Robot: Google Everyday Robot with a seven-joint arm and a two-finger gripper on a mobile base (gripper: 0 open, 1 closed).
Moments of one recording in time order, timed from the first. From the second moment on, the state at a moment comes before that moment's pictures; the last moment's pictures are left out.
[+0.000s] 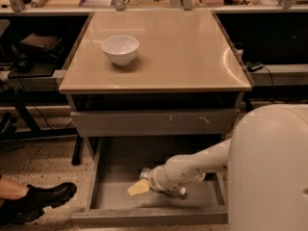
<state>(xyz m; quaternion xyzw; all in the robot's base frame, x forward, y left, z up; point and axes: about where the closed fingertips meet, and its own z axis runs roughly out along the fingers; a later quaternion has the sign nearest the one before) 0.501 0.028 0.415 -0.26 0.92 0.23 0.19</state>
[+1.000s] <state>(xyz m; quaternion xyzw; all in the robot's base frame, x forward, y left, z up) 0.477 0.041 0.387 -0.26 0.92 0.22 0.20</state>
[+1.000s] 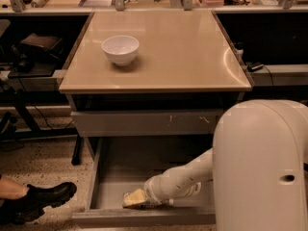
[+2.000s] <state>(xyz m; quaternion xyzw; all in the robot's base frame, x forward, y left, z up) 0.487 0.043 0.391 -0.26 0.91 0.22 0.23</state>
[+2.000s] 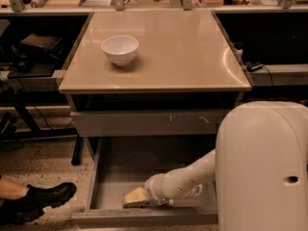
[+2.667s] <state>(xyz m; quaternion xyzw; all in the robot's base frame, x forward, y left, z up) 0.459 0.073 0.399 -0.39 0.85 0.24 0.26</state>
